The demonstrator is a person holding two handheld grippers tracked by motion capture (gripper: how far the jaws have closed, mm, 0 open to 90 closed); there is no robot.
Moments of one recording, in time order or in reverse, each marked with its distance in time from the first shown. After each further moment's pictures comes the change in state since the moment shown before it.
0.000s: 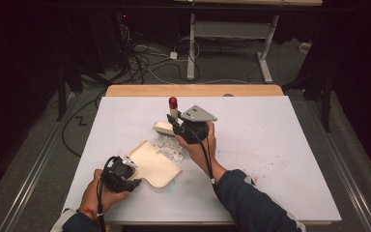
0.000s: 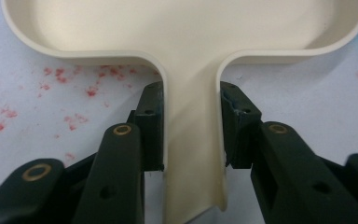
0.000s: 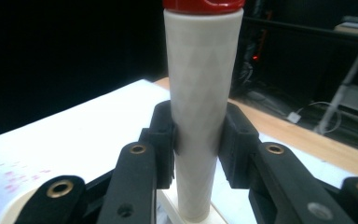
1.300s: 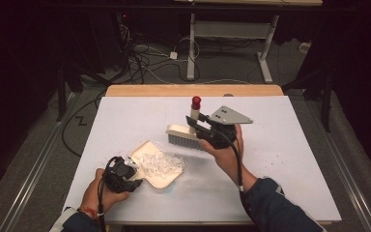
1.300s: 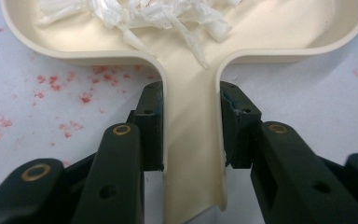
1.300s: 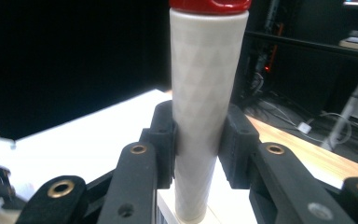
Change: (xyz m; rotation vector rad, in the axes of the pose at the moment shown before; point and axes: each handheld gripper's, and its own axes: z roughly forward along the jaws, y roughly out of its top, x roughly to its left) left arm -0.002 0.000 0.001 0.000 -0.005 0.028; right arm -0.032 0.016 -0.083 -0.032 0.050 -0.006
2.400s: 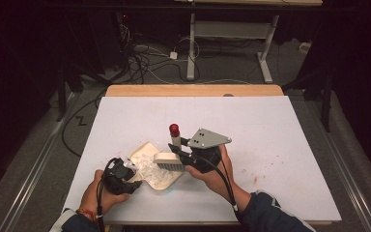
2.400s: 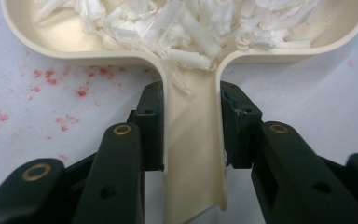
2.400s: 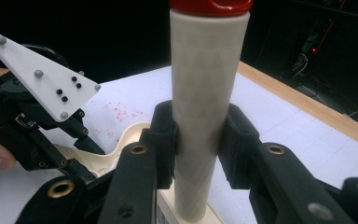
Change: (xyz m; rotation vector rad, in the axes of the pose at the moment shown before) left arm -0.002 -0.004 -0.001 -0.004 -0.004 0.008; right arm 0.062 -0.013 0.003 0.122 0.156 -0.085
